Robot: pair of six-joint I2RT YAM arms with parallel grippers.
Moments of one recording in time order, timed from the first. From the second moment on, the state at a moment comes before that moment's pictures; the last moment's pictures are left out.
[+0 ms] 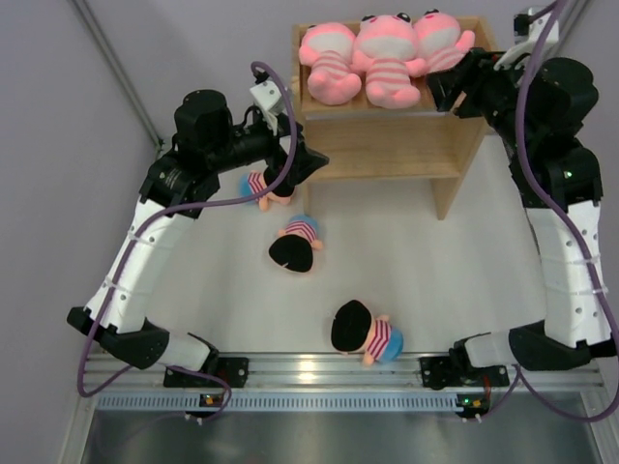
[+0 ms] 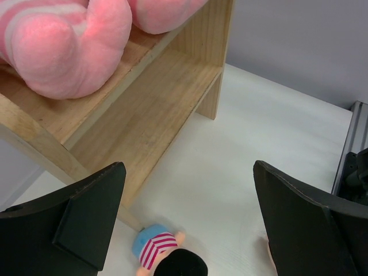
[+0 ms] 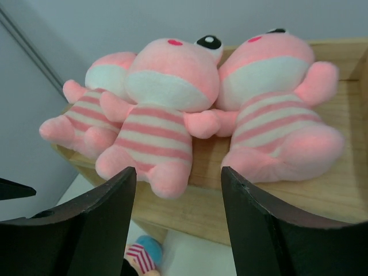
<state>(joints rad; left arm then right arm) -0.52 1.42 1.88 -0.60 0.52 0.07 0.27 1.40 2.03 -0.60 -0.13 0.26</state>
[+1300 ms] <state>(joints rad) -0.52 1.42 1.86 -0.61 0.53 0.10 0.11 1.37 1.81 -0.36 0.12 0.23</state>
